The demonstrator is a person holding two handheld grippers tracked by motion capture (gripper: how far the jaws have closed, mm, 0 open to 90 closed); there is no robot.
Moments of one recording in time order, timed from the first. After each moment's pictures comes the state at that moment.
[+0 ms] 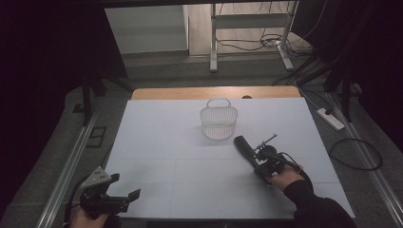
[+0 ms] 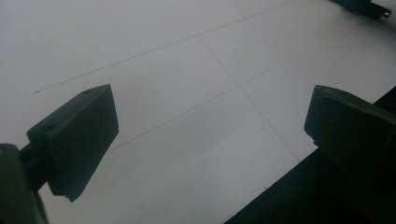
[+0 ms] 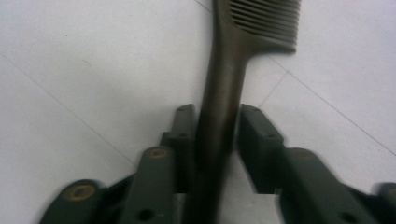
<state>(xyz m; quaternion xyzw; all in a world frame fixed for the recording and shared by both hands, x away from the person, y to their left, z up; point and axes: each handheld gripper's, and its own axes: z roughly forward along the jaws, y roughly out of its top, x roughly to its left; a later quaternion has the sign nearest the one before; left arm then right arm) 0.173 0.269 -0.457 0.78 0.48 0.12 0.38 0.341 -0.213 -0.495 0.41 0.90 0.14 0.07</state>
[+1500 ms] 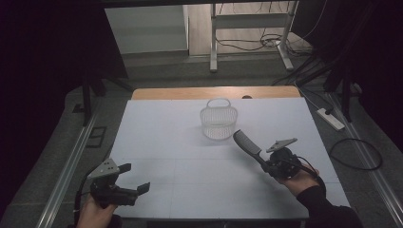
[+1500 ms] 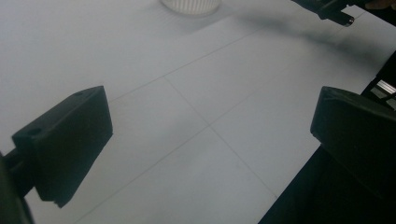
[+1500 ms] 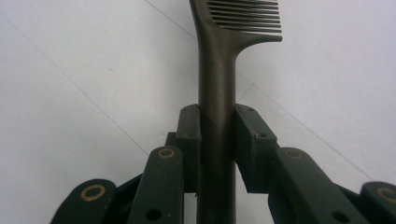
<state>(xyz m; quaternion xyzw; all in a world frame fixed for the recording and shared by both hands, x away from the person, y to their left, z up) 0.201 0.251 -0.446 0.79 0.42 0.11 0.44 0.315 -0.243 -0.467 0.37 0.89 0.24 0.13</state>
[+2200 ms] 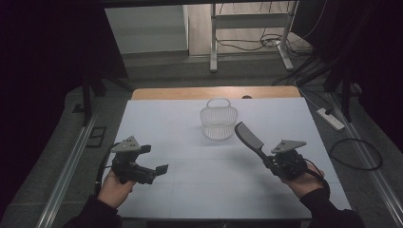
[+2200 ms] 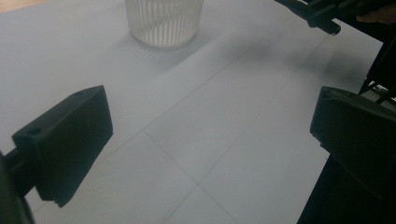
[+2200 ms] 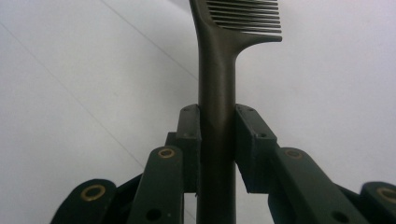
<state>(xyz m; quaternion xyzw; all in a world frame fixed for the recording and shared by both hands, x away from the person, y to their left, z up) 0.258 0.211 -0.424 0.81 0.37 0.08 0.45 0.301 -0.247 -0.449 0.34 0.88 0.29 0.19</state>
